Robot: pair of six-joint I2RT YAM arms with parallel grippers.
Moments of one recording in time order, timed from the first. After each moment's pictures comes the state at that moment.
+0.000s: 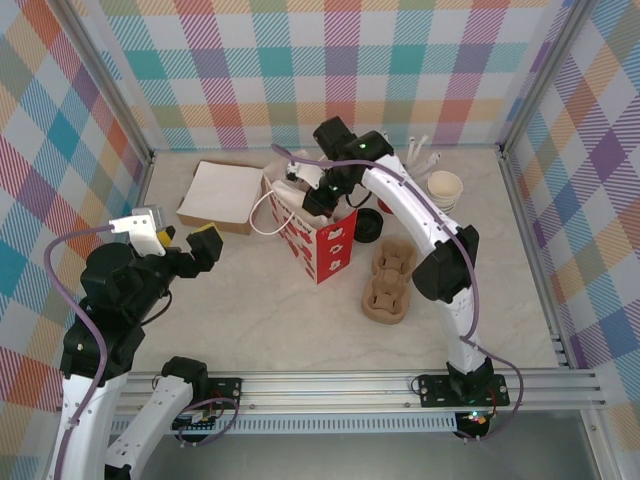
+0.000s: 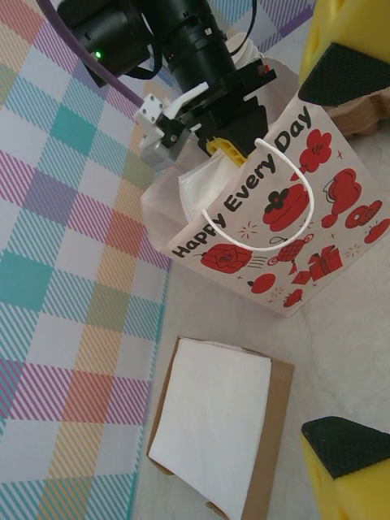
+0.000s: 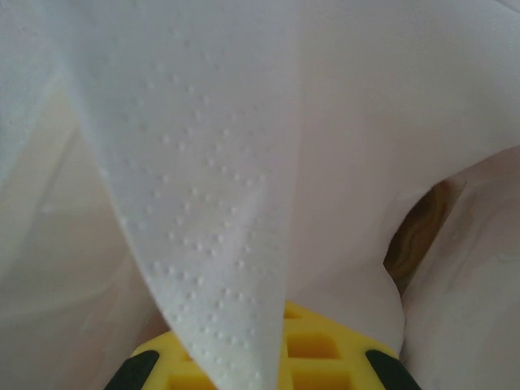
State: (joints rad) left arm -0.22 0.58 1.08 -0.74 0.06 -0.35; right arm 0.65 2.18 2.38 -1.33 -0.40 -0.48
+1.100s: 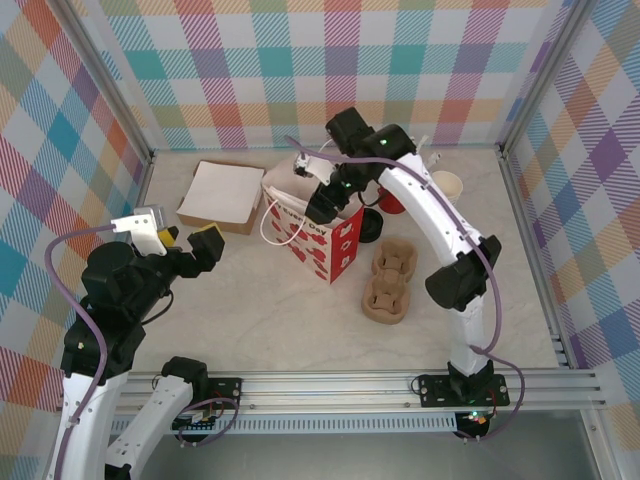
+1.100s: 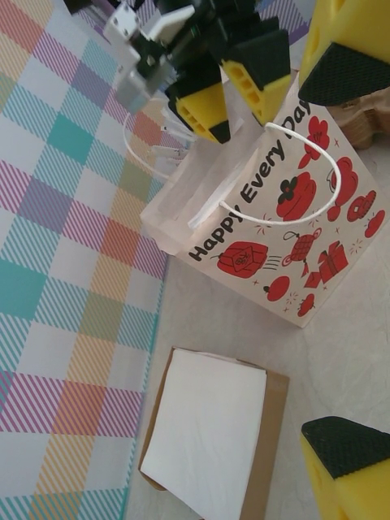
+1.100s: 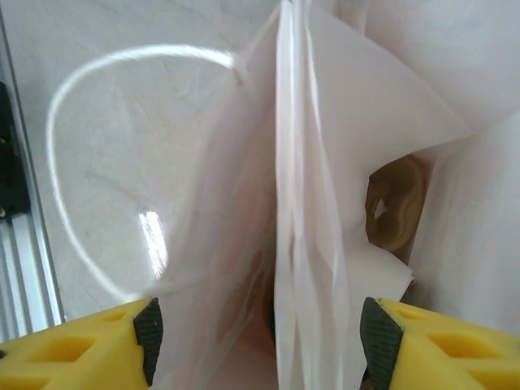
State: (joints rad) left arm -0.22 0.59 1.08 -0.74 0.09 -0.37; right arm 0.65 2.05 2.39 -1.42 -0.42 -0.48
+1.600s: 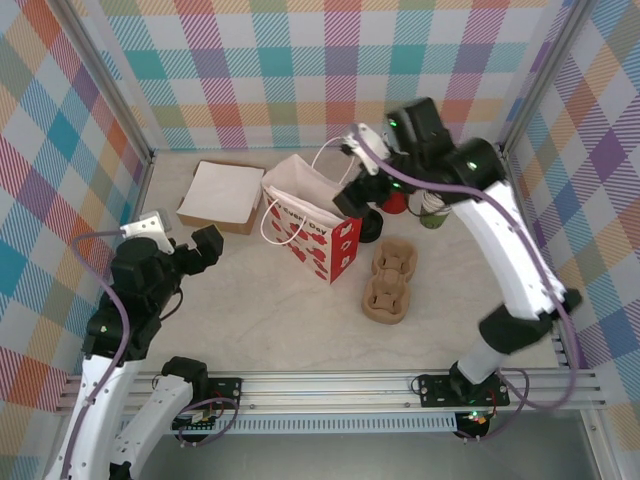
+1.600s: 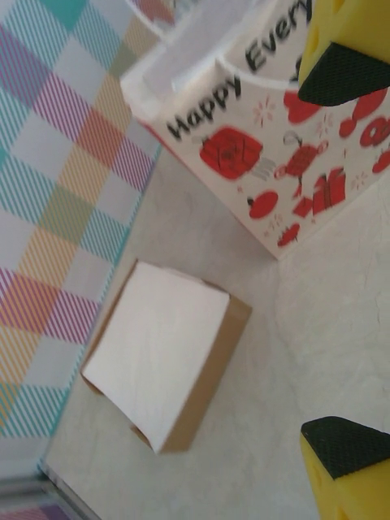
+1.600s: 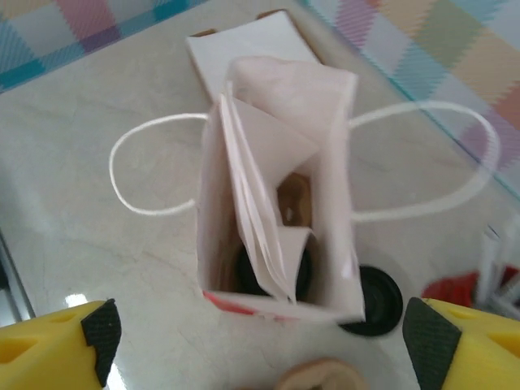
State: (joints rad) left arm -0.22 0.61 0.91 -0.71 -0.13 -0.48; right arm 0.63 1.55 2.12 -1.27 -0.19 -0.25
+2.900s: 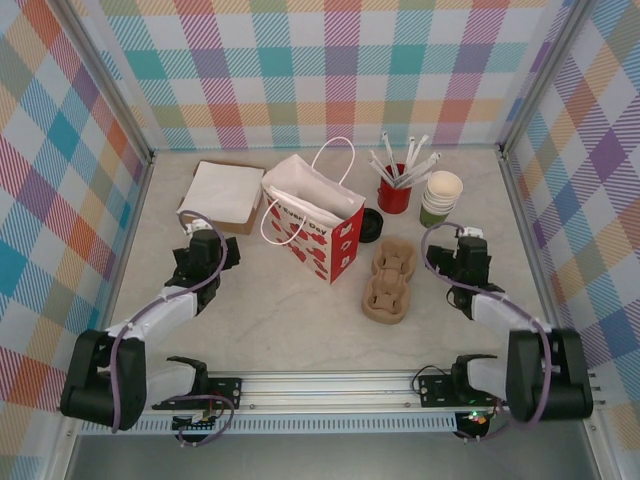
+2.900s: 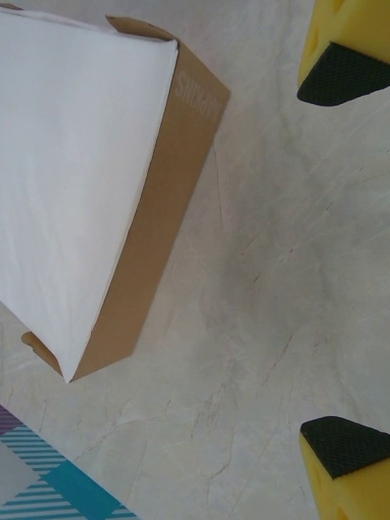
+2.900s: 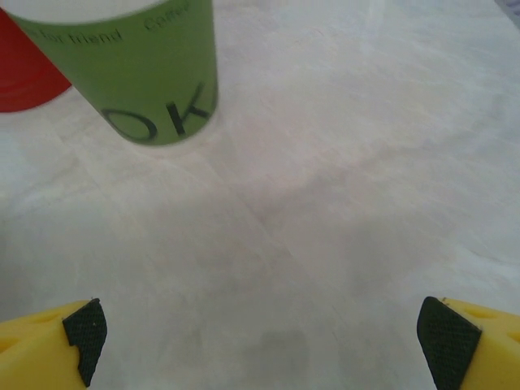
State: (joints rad) left arm -0.20 1.21 0.48 0.10 -0.44 -0.23; right arm 0.05 1.25 0.37 0.25 0.16 0.16
